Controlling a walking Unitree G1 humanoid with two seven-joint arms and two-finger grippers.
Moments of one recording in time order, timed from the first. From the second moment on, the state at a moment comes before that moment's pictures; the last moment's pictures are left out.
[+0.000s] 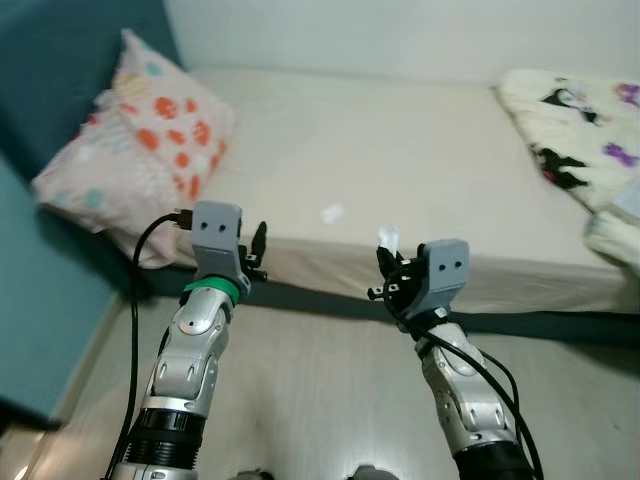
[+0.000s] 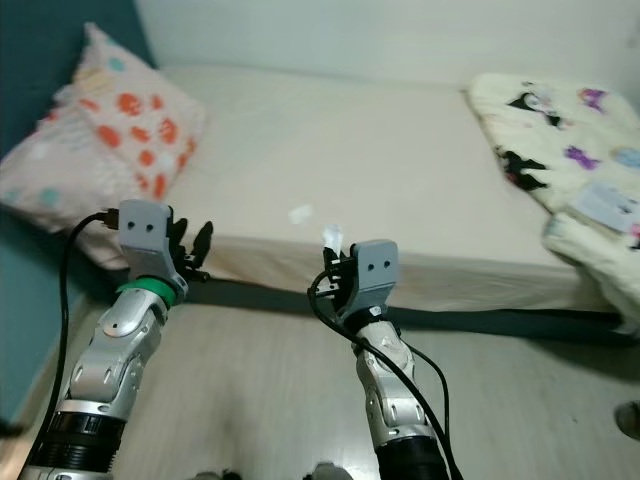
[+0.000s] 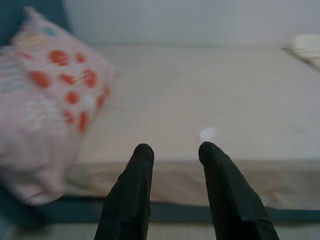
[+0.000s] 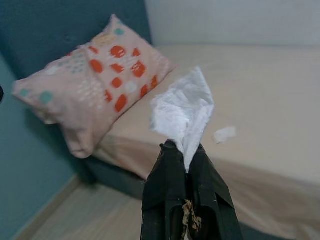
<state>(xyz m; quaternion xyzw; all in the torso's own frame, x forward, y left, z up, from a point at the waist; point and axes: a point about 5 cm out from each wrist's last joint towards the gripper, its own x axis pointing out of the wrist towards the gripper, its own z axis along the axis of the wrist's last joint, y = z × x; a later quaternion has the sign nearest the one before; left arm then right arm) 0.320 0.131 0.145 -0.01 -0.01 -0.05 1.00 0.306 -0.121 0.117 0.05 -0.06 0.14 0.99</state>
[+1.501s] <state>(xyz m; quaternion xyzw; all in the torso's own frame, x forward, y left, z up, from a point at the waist) 0.299 0.155 0.096 0.09 0.12 -0.07 0.99 0.295 -0.090 0.099 0.05 -0.03 0.24 0.97</state>
